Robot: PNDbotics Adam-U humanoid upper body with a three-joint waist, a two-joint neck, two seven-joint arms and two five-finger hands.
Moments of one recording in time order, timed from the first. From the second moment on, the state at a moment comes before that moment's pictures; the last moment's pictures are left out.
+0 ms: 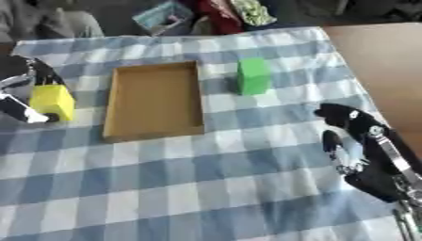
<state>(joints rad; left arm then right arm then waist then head) -0.70 0.78 -0.08 -0.96 -0.84 -0.66 -0.17 -0.24 -0.29 0.07 -1.78 0.14 -0.24 0.31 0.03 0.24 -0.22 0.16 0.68</state>
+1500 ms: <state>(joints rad) -0.79 0.69 -0.23 -1.18 -0.67 -0.72 -0.35 -0.25 -0.29 0.08 -1.77 0.13 -0.25 0.33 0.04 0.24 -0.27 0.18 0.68</state>
